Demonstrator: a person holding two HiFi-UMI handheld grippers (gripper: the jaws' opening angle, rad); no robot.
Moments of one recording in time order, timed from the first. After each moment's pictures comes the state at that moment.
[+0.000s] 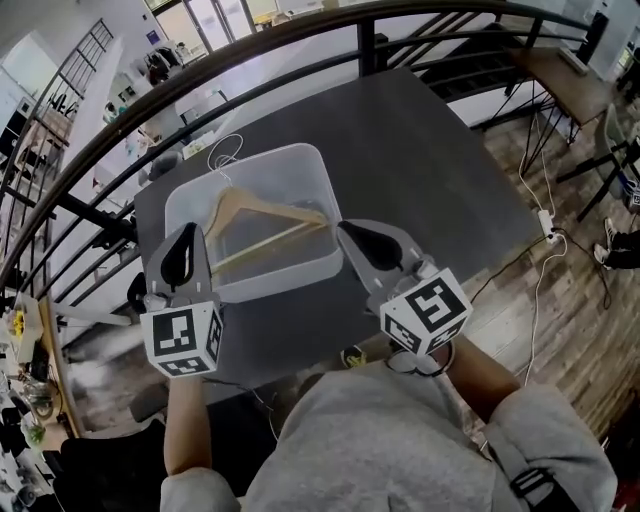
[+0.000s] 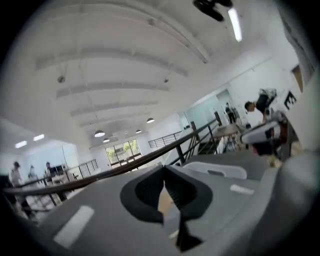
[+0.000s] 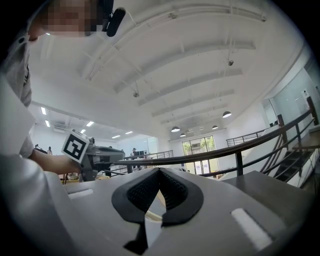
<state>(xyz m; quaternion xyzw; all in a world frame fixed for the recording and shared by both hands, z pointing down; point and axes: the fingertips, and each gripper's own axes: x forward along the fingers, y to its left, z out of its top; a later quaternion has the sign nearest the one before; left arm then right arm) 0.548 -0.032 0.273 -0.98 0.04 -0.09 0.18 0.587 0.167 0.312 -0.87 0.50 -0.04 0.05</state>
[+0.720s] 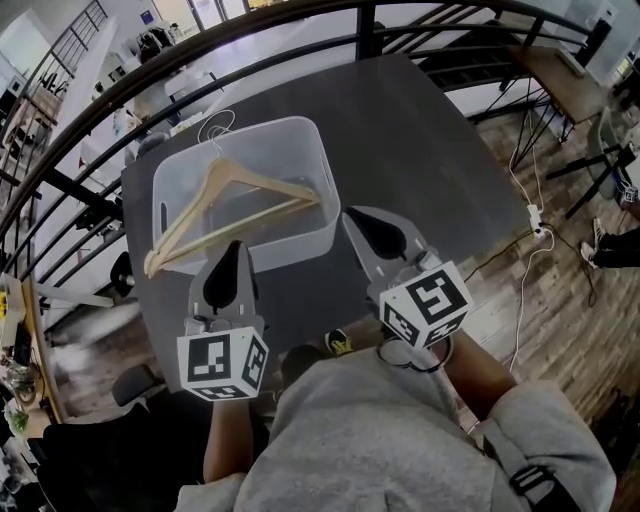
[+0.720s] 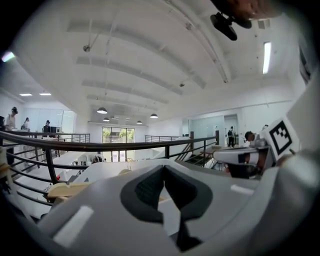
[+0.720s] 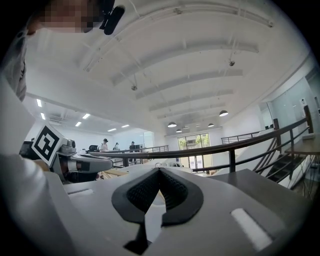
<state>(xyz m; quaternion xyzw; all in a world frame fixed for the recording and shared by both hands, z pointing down) 0.504 0.043 0.322 -1.00 0.02 -0.09 0.01 0.574 0.180 0.328 -0.88 0.47 -0.06 0.02</state>
